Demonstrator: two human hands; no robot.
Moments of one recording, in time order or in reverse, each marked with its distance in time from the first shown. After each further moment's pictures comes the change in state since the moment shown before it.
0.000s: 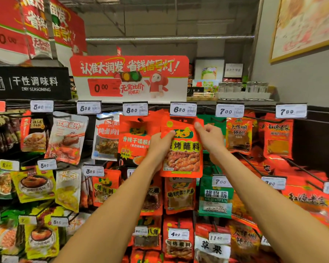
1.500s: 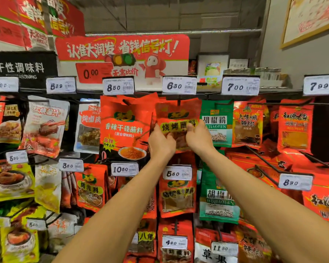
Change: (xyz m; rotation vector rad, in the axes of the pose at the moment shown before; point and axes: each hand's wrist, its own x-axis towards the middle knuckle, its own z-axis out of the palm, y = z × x) left_hand 0.037 -0.066 0.038 0.546 0.294 0.146; right_hand 0.037 0.071 0.049 -0.377 -0.109 -0.027
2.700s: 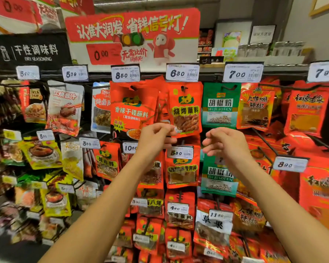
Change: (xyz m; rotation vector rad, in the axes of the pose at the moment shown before) left_hand -0.074 0.013 -0.080 -0.448 -0.282 -0.199; right_hand -0.109 0.021 -0.085 0.687 -0.223 0.157
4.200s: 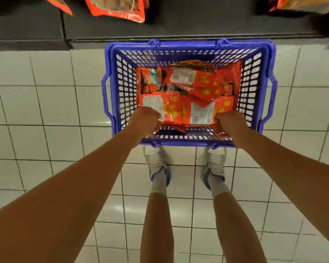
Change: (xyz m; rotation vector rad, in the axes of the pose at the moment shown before) left_hand -0.378 -0.853 -0.049 0.461 -0.342 -1.497; right_hand -0.433 0.884 -0.012 -0.335 0.159 1.616
